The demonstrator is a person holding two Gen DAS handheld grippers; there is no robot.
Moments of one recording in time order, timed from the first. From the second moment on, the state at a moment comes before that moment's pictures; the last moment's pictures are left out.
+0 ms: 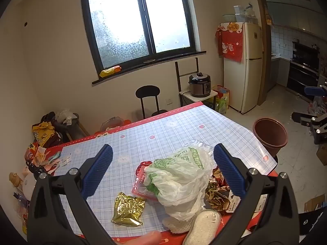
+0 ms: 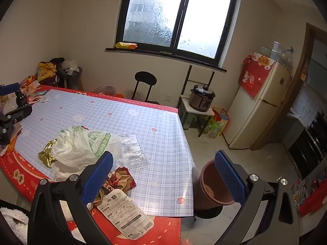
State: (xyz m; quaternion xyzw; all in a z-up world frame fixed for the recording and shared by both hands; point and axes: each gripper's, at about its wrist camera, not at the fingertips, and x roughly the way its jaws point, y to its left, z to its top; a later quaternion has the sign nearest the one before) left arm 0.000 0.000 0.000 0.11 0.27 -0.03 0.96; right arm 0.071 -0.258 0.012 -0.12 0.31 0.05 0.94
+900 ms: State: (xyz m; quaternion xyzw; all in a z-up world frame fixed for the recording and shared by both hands) left arm 0.000 0.005 0.002 0.10 0.27 -0.03 0.96; right arm 0.075 -0.256 0.011 -0.12 0.31 0.05 0.94
